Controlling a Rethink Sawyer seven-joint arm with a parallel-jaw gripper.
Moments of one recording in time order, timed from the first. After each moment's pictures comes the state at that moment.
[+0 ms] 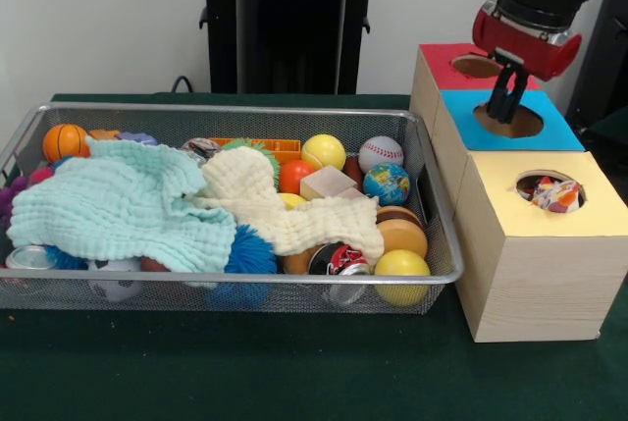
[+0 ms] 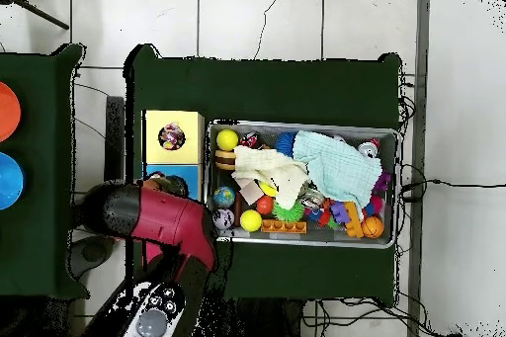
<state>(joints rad) 0.43 -0.51 -0.46 1.66 0.54 0.56 2.30</state>
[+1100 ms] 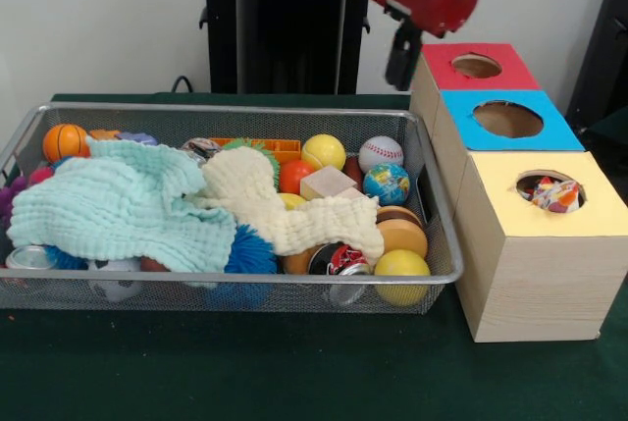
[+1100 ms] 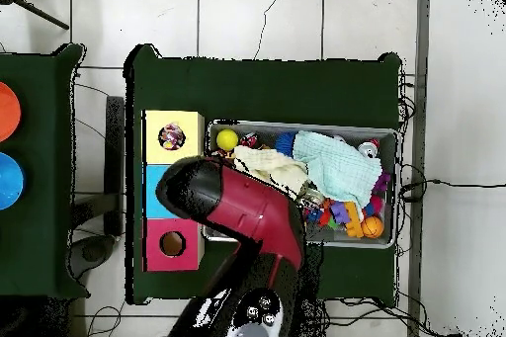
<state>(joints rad) 0.19 -0.63 -0.46 1.63 0.41 0.63 2.30</state>
